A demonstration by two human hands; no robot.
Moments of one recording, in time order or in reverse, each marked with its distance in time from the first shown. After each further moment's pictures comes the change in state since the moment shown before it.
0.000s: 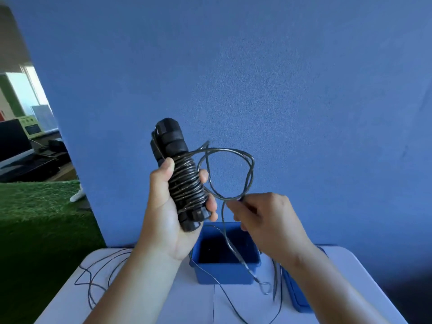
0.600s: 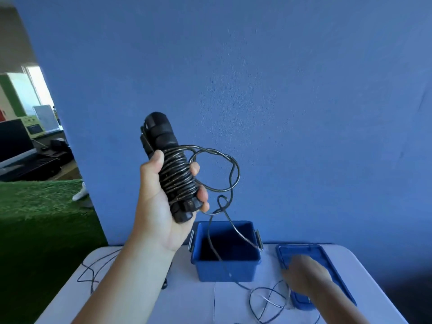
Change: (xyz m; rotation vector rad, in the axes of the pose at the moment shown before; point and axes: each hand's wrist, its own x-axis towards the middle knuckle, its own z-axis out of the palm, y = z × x) left_hand -0.004 0.017 -0.004 0.022 0.025 0.024; right_hand -0.054 0.154 0.039 -0.585 -0.585 0.711
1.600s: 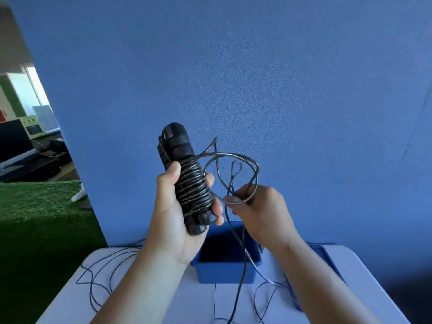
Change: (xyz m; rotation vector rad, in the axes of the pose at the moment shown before) left_hand 0.001 -0.024 0.006 -0.036 -0.024 -0.078; right_hand -0.080 -0.109 -0.110 0.732 0.507 -0.577
